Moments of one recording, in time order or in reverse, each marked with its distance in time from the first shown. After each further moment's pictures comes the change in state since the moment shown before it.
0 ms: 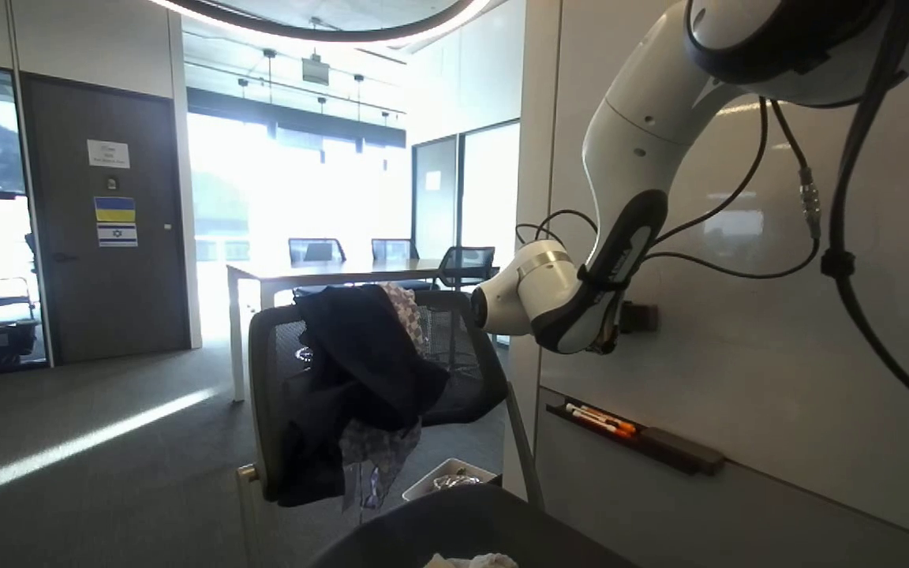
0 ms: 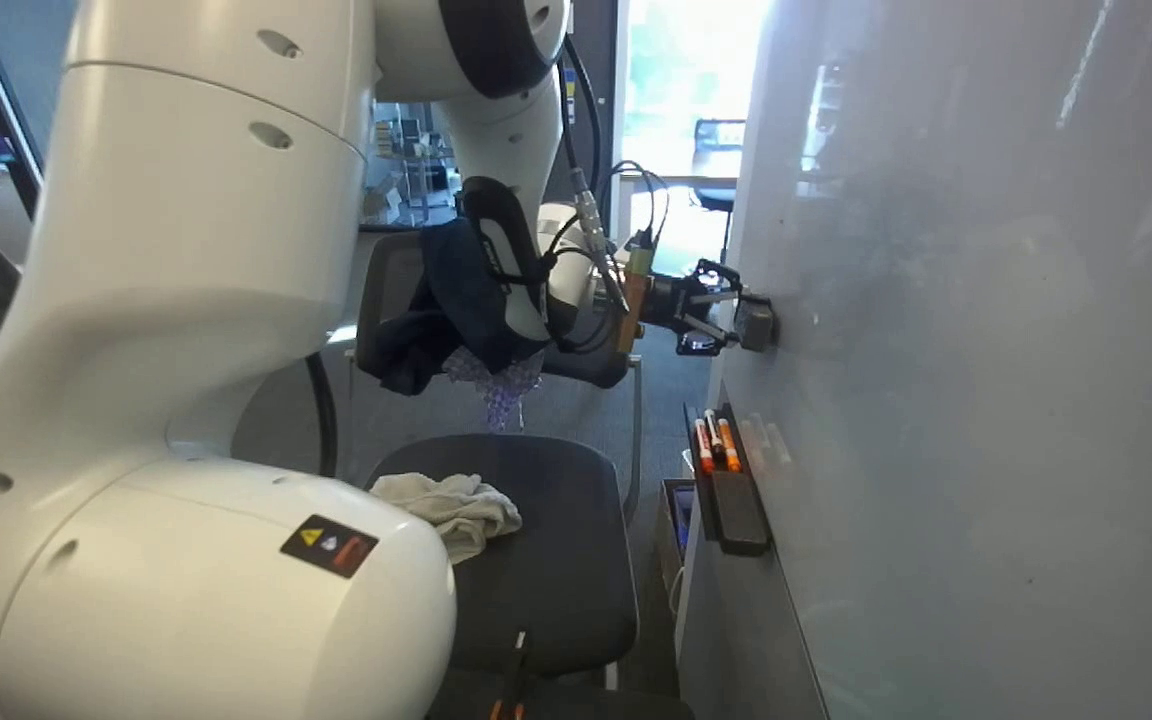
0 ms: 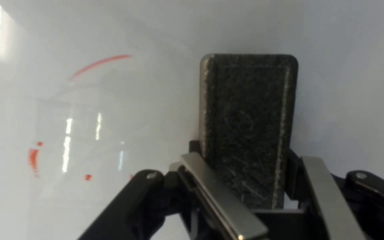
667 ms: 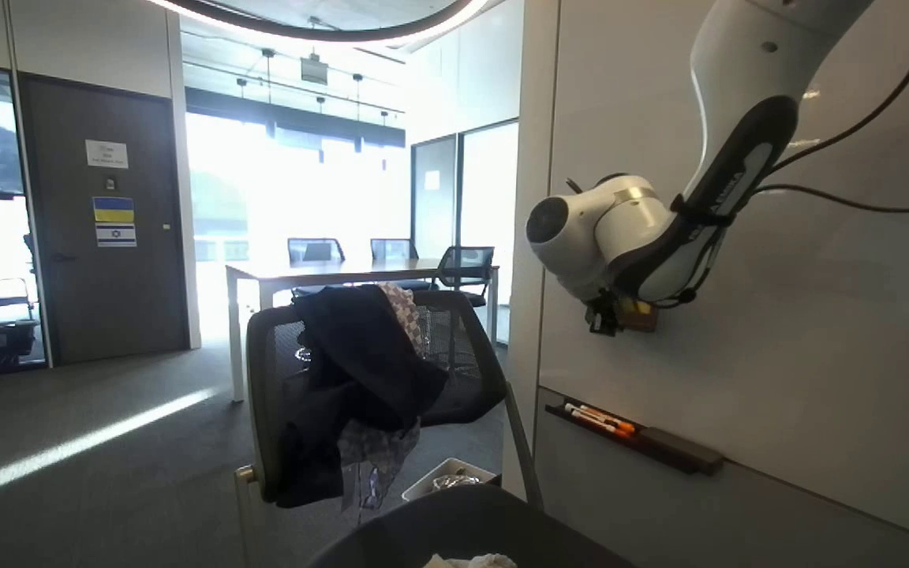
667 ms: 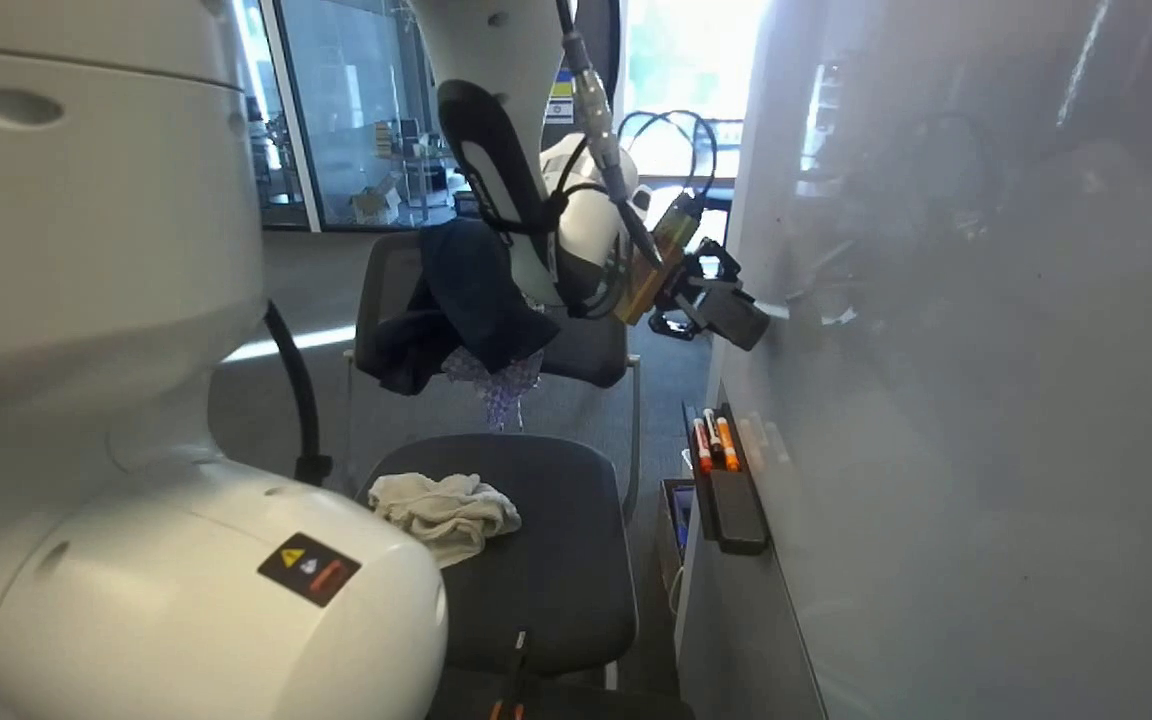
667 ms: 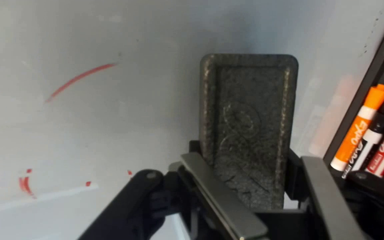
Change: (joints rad) arm -0.103 -0.402 -0.027 -0.329 0.002 0.608 -0.144
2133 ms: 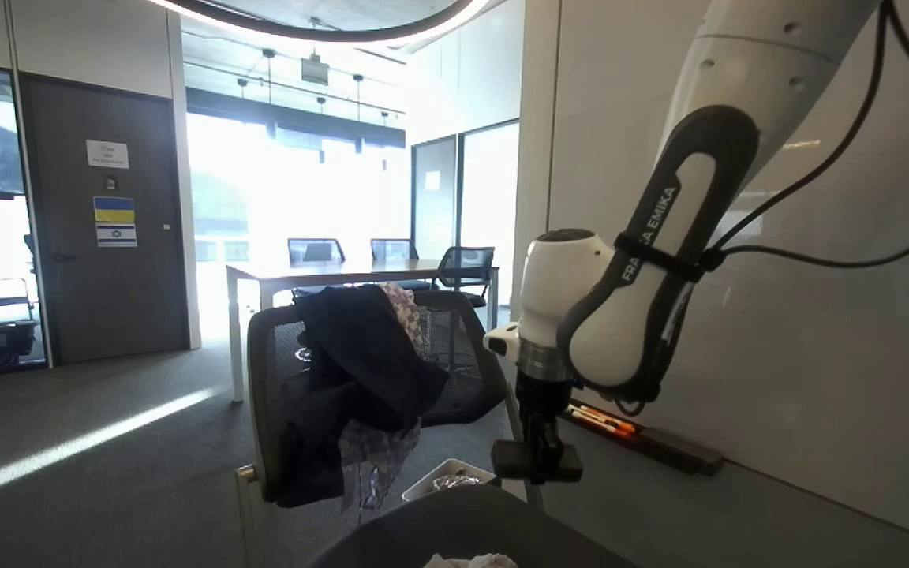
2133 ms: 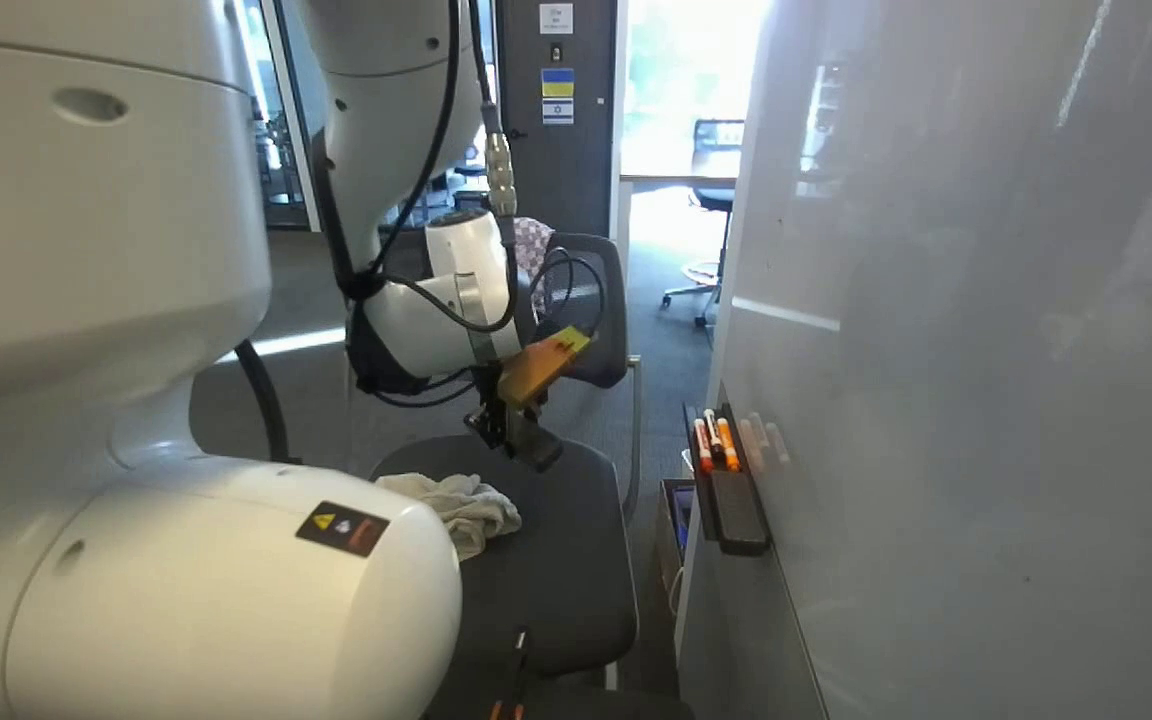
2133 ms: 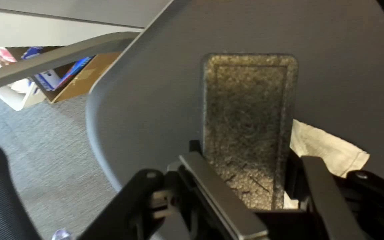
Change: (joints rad) arm 0.192 0.059 0.014 -0.343 1.006 0.623 -1.178
